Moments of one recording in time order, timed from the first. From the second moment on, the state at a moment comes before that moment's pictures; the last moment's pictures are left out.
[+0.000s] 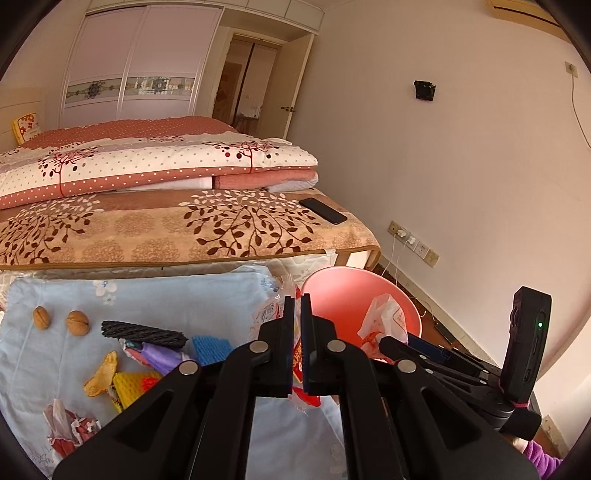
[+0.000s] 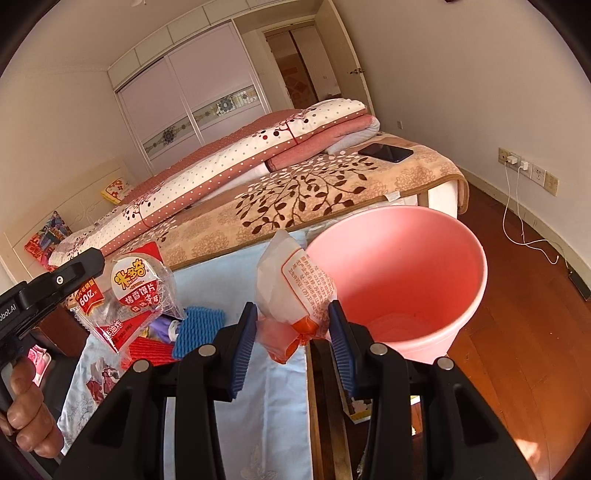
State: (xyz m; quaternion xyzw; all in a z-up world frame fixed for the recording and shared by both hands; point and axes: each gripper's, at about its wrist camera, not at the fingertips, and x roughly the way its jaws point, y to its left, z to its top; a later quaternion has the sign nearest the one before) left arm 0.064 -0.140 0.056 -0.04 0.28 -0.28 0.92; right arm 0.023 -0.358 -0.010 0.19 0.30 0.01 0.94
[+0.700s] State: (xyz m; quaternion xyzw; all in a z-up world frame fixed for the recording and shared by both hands) left arm 0.132 -0.251 0.005 -0.03 0.33 -0.32 0.89; right arm 0.049 -0.426 -0.049 0.20 0.33 -0.07 0.92
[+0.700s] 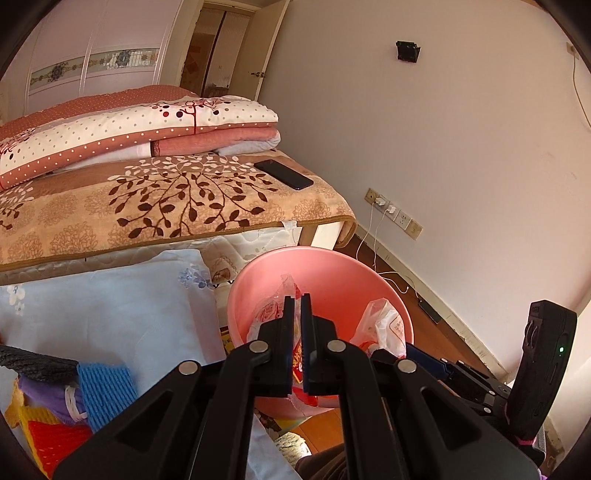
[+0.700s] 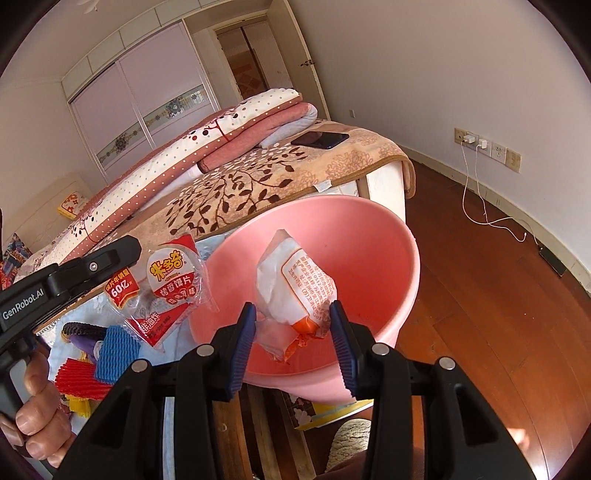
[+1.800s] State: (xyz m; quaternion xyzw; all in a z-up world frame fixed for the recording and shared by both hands) left arm 0.074 -0.193 0.024 -0.01 0.31 -0.28 0.91; right arm 0.004 -0.369 -0.013 0.18 0.28 -0.07 0.94
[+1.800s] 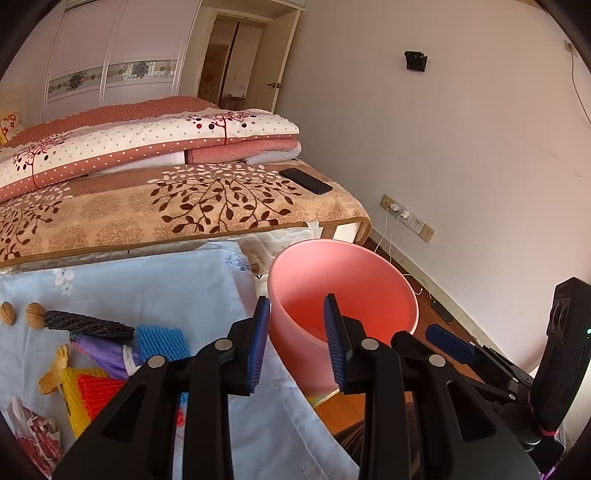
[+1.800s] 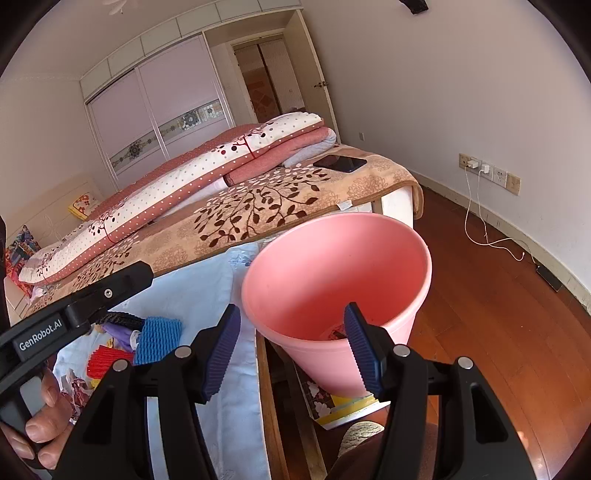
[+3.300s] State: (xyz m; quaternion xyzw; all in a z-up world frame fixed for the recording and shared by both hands) left arm 0.019 0.000 -0.031 -0.06 0.37 -0.12 0.92; right arm -0.010 -0.231 -0.031 0.10 0.33 0.07 0.94
